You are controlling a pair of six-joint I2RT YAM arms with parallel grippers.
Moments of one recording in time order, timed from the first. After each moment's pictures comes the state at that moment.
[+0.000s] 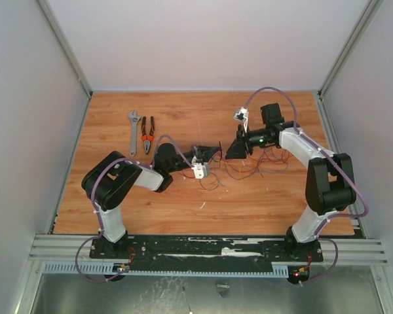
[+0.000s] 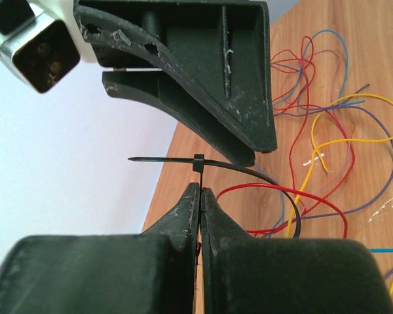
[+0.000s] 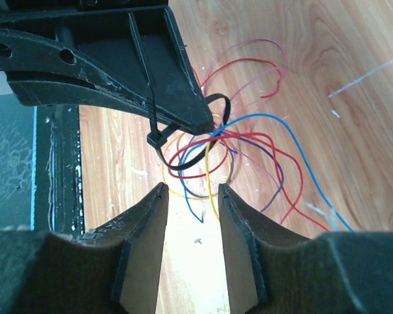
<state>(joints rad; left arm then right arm) -0.64 1.82 0.67 1.25 0.67 0.86 0.23 1.71 1.22 -0.53 -1.15 -0.46</state>
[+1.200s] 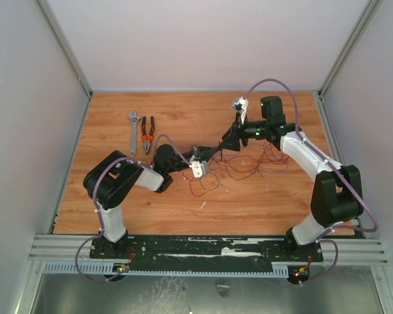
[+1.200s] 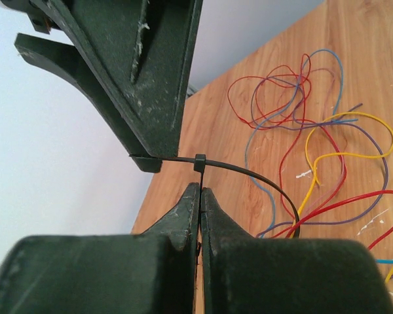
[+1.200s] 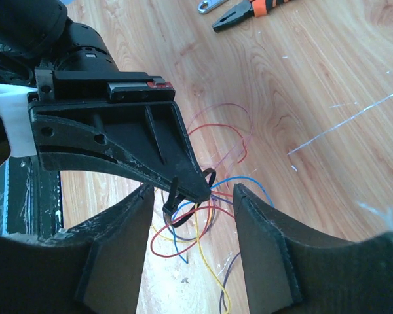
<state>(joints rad) -0.64 1.84 0.66 1.33 0.67 0.76 0.29 1.57 1.19 -0.24 -1.03 -0.22</state>
